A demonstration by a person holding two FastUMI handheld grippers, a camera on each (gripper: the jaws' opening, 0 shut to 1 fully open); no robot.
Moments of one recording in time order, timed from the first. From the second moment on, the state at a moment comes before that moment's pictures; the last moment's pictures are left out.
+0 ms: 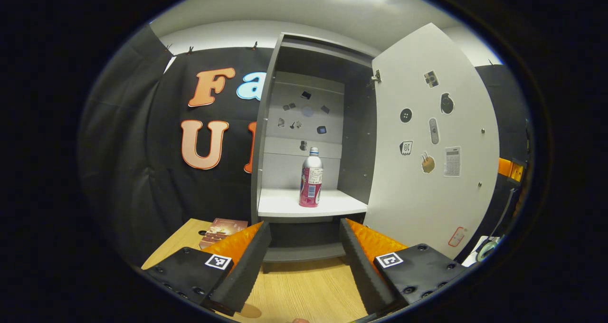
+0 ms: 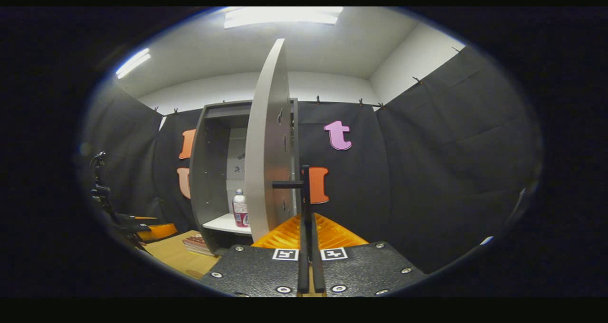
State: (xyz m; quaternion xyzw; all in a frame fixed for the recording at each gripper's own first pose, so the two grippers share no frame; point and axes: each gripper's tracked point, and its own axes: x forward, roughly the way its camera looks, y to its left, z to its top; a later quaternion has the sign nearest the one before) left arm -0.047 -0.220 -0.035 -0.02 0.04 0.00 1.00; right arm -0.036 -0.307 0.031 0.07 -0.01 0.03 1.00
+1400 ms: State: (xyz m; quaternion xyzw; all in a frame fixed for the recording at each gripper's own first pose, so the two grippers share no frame) left arm -0.029 -0.216 -0.023 0.00 0.01 -0.01 1.00; right arm -0.076 -0.165 -0.004 0.00 0.05 0.08 1.00
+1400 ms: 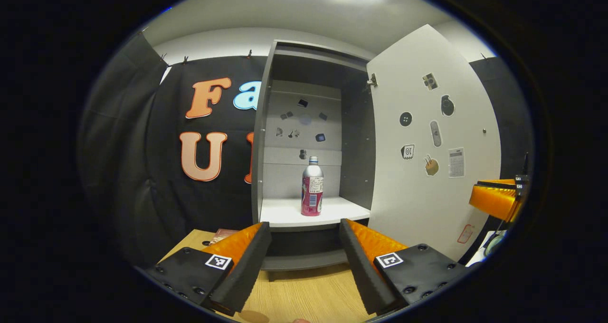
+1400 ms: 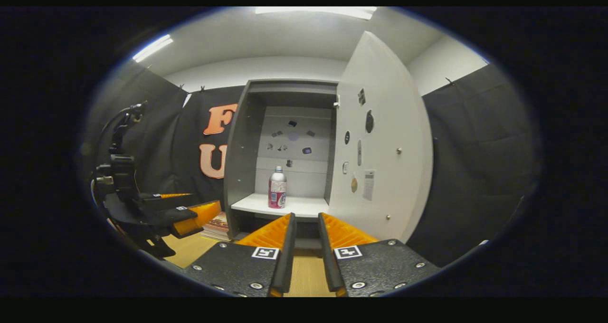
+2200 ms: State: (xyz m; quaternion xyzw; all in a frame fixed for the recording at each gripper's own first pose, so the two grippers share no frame) left arm 0.135 -0.190 -0.026 -0.02 0.00 -0.14 0.99; right arm 0.036 -0.081 -0.021 -0.02 0.05 0.01 1.00
